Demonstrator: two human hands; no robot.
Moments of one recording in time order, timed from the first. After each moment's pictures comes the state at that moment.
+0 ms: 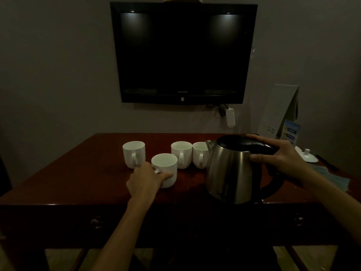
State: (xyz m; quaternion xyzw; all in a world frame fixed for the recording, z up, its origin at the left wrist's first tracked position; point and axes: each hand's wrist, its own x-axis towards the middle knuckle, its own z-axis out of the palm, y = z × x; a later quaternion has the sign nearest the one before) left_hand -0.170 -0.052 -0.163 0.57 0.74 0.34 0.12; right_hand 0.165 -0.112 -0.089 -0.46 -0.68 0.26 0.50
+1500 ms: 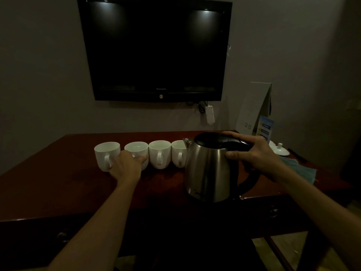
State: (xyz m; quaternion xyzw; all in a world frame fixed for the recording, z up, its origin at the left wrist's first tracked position) left_hand -0.147 0.010 -0.152 0.50 0.76 0.40 0.13; right_hand 0.166 -0.112 -0.092 -0.47 -0.67 0.28 0.50
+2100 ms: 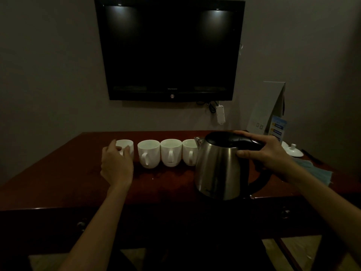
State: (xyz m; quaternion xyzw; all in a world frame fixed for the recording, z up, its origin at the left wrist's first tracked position) left_hand -0.193 -0.026 -0.147 0.45 0.69 0.57 0.05; right_hand 0.167 -0.111 -0.094 -0.46 -0.67 0.28 0.51
